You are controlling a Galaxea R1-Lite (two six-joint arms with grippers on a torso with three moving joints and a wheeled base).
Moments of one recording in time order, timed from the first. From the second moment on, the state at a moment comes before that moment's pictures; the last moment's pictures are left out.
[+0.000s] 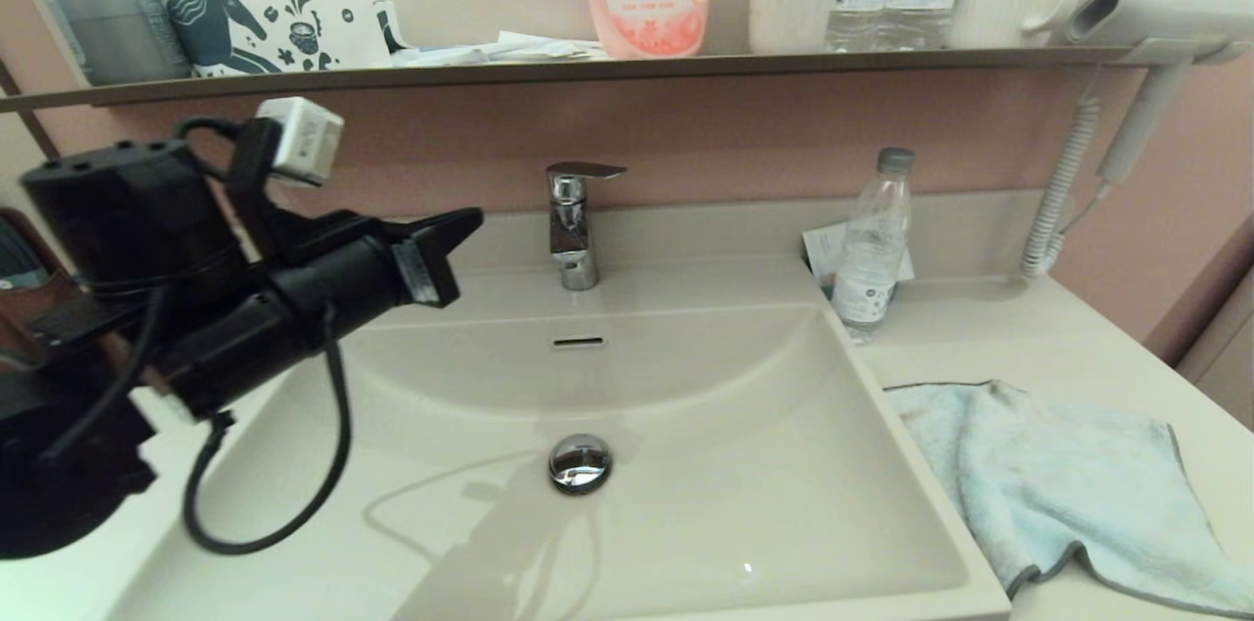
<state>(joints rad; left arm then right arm) -0.36 1.55 -0.76 -0.82 -0.10 -0.05 -0.01 0.00 0.00 0.01 -0.02 0.04</state>
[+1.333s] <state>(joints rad) -0.46 1.99 -1.36 -0.62 -0.03 0.05 -0.01 0.00 0.00 0.01 -0.02 0.04</state>
